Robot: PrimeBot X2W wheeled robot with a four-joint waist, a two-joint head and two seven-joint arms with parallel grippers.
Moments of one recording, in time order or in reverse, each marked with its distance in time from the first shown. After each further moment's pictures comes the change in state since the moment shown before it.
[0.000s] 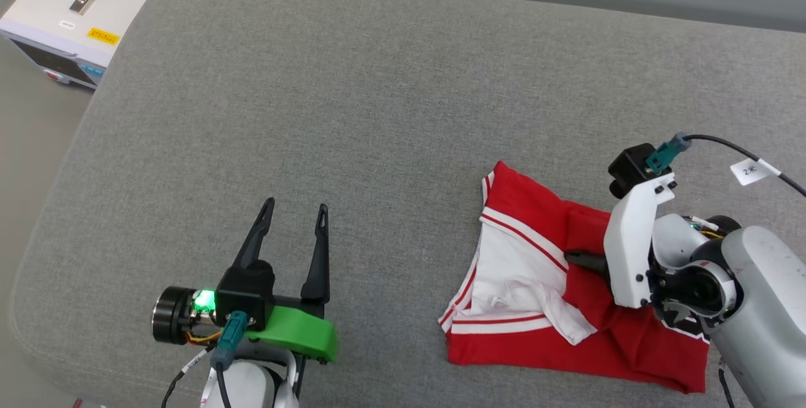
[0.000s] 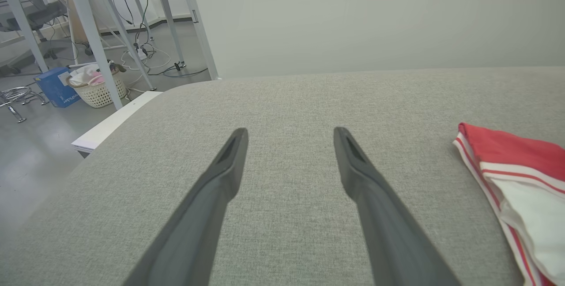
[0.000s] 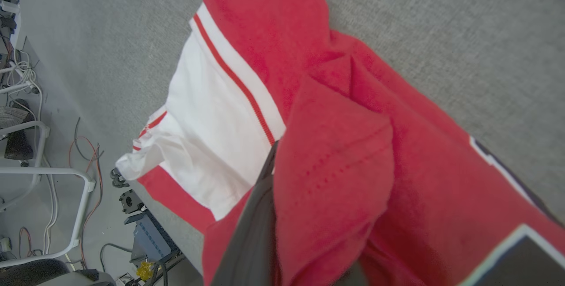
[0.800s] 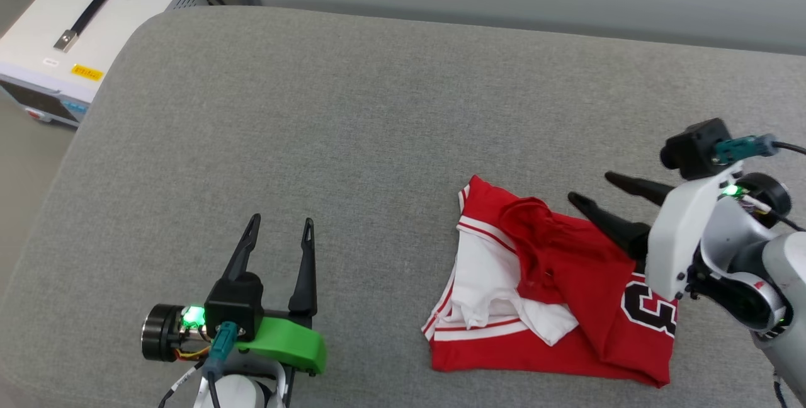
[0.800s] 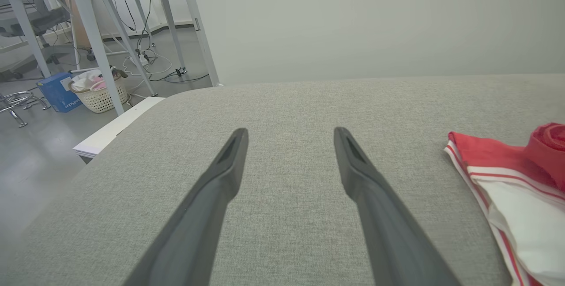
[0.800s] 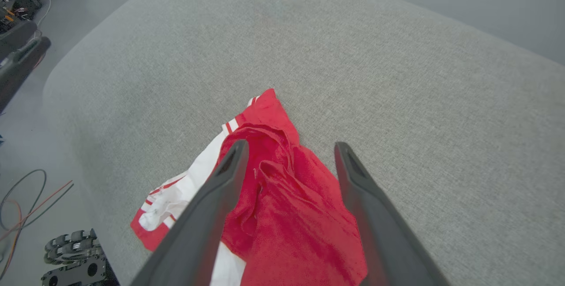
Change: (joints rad) left arm 0.028 -0.004 0.042 0.018 0.016 -0.002 0.000; right arm 0.021 -0.154 0.077 -0.173 -0.023 0.000 -0.422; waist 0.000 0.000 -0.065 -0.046
